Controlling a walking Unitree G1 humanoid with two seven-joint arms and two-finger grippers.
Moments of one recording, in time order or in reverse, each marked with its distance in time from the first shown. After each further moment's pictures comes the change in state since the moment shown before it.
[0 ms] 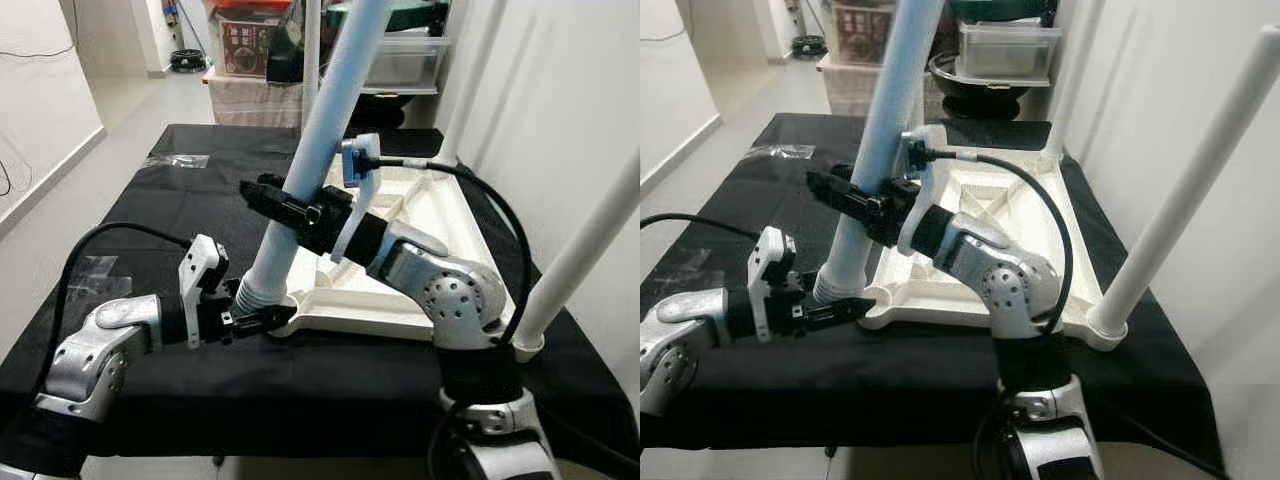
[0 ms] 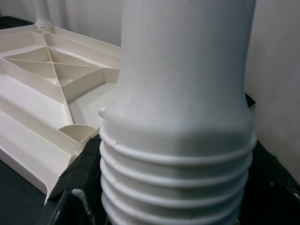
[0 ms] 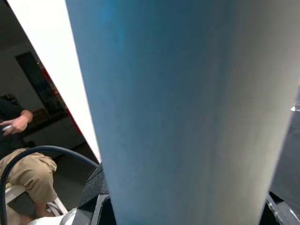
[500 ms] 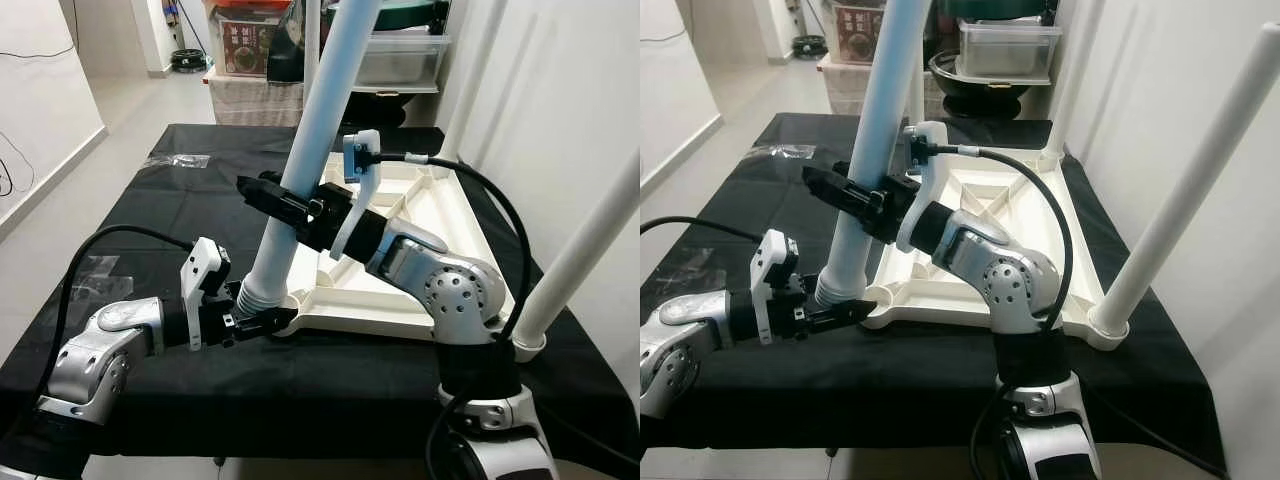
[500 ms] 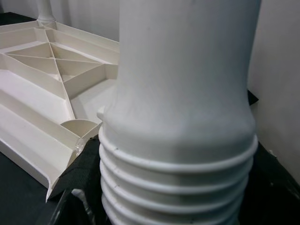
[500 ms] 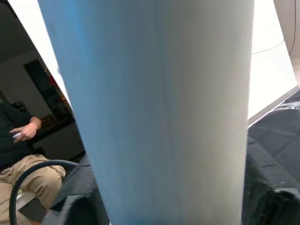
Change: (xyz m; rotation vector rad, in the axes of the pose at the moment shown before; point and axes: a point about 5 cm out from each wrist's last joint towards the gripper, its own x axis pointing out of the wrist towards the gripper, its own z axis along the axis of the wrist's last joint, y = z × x) left arm 0.000 -0.001 -0.003 0.000 0.014 -0.002; right arm 0.003 0.001 0.006 0.031 -0.017 0.007
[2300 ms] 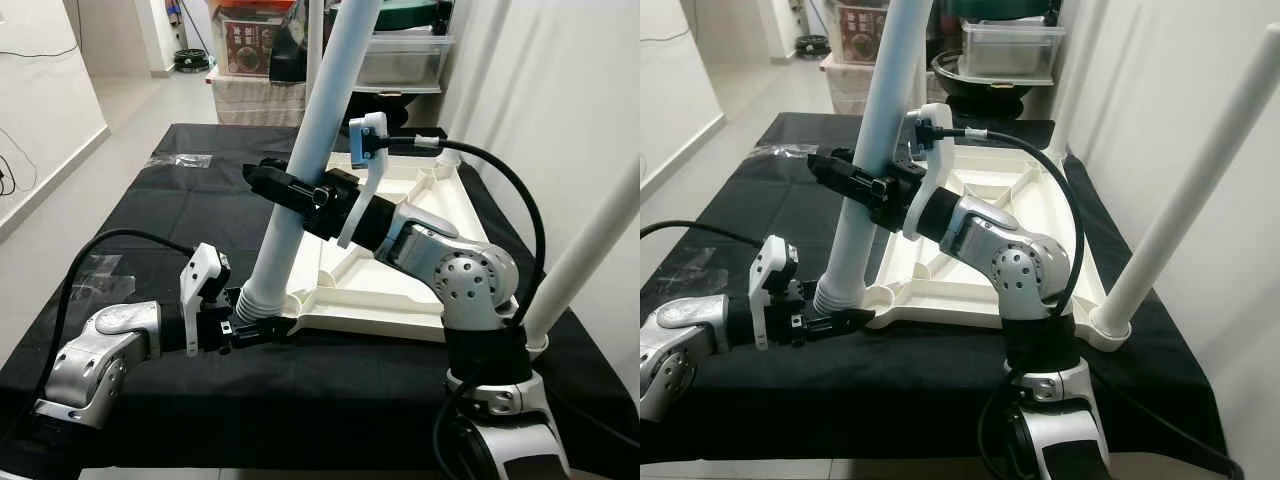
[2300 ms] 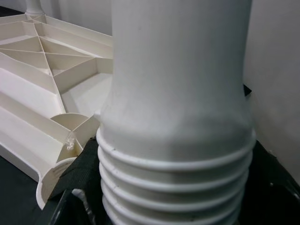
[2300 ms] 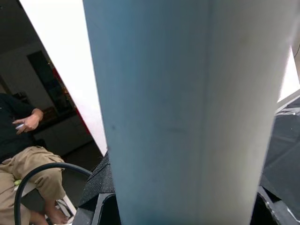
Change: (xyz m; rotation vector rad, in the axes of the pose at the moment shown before) left arm -0.003 -0.003 -0.003 0.001 0.023 -0.036; right arm -0.001 0.000 0.012 -0.027 0.013 0.032
